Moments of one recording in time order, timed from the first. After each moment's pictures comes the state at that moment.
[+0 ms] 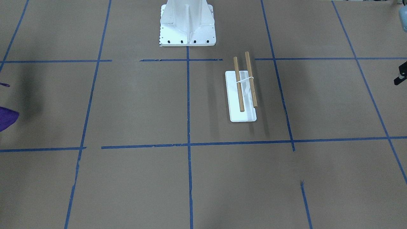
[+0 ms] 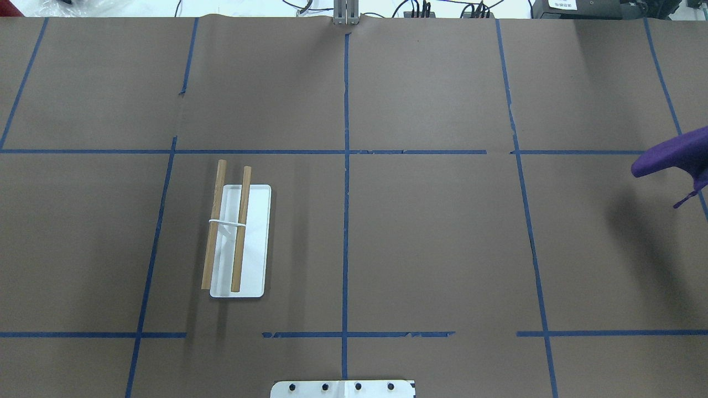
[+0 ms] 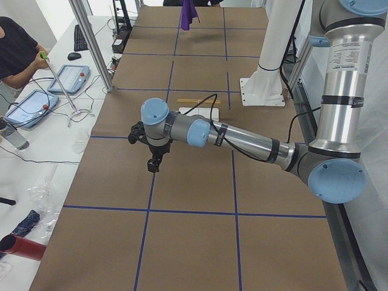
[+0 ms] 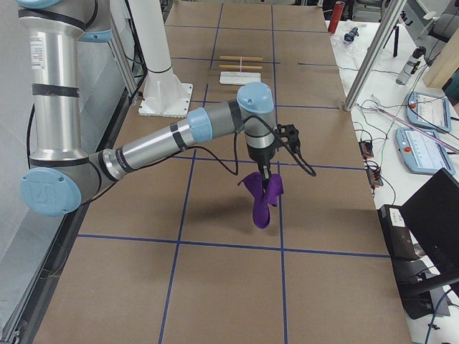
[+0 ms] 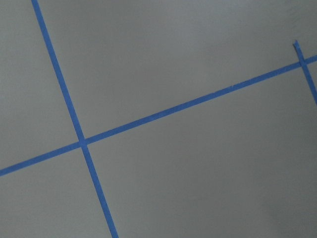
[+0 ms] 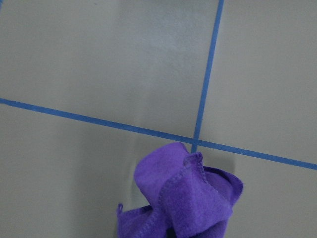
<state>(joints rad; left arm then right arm) -1.45 -1.64 -1.80 -1.57 -2.40 0.06 1.49 -1.58 2.10 -1.73 2.31 0.15</state>
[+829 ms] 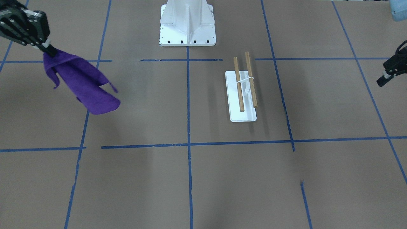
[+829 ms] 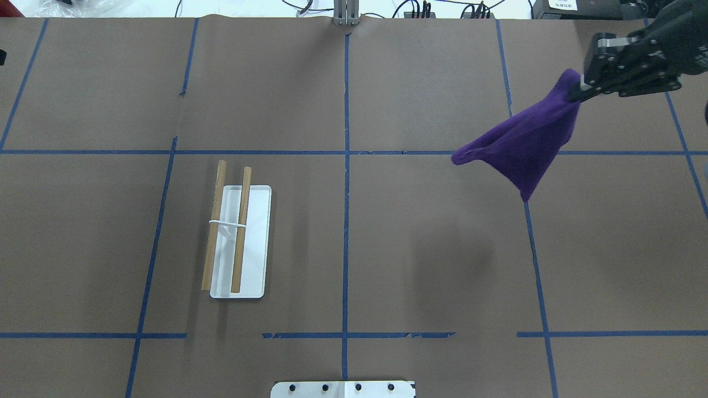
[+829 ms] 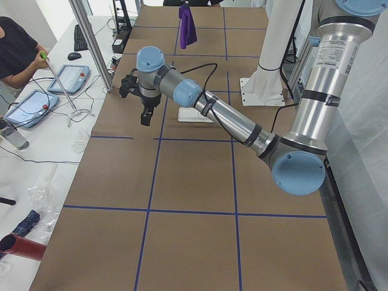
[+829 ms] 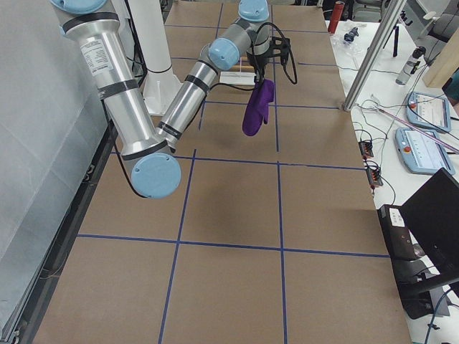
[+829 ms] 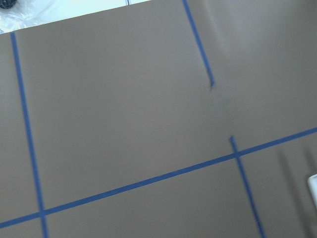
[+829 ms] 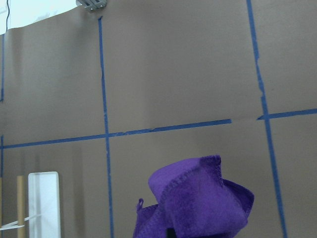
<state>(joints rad) -1.38 -1.84 -1.92 -1.57 -2.48 -0.46 1.10 -1.15 2.23 -1.75 2.36 1.07</state>
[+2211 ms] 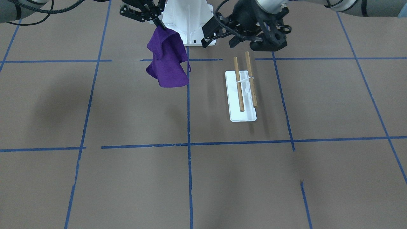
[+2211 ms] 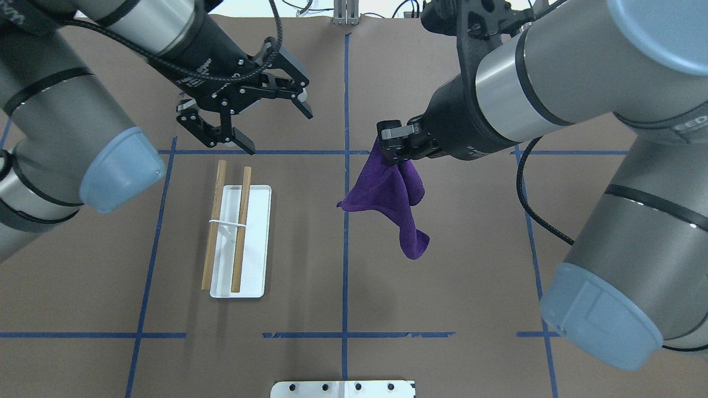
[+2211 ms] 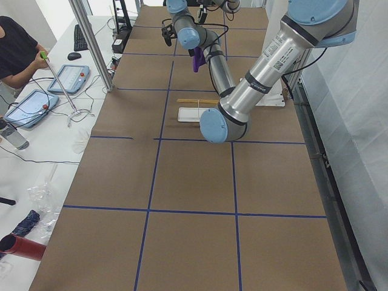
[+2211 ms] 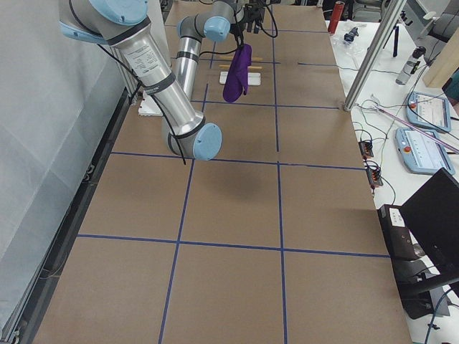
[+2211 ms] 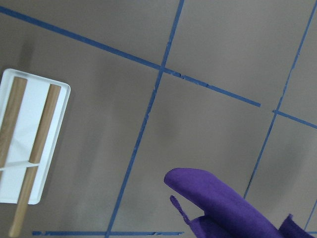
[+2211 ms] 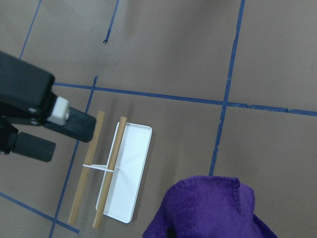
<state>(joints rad) -0.87 -2.36 -1.88 -1.57 -2.50 -1.58 0.68 -0.87 2.23 -1.75 2.03 1.09</state>
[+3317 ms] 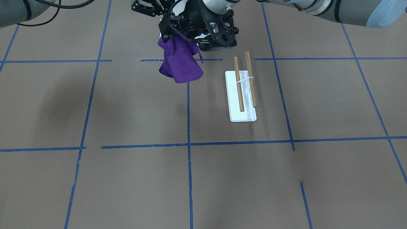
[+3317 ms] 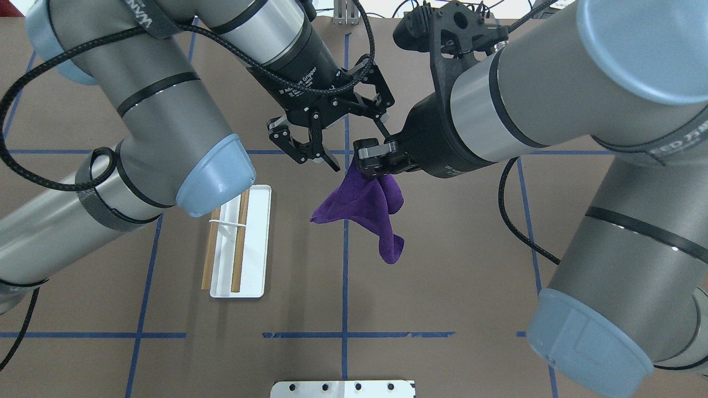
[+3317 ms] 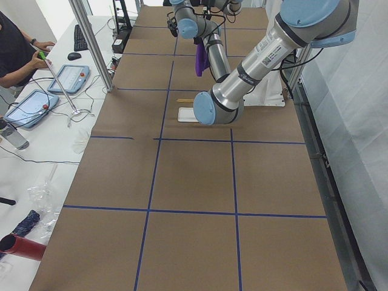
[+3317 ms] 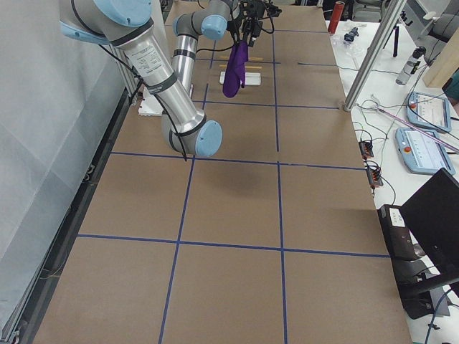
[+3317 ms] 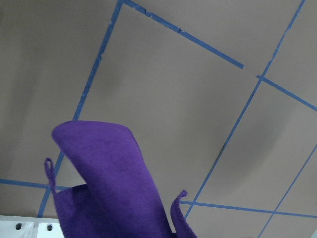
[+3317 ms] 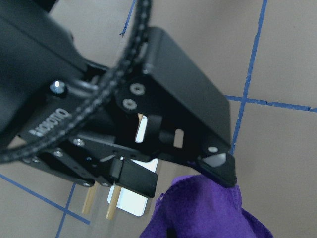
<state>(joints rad) -0.78 -2.49 -1.77 -1.62 -2.51 -1.68 0.64 -0.85 2.23 -1.75 2.01 1.08</state>
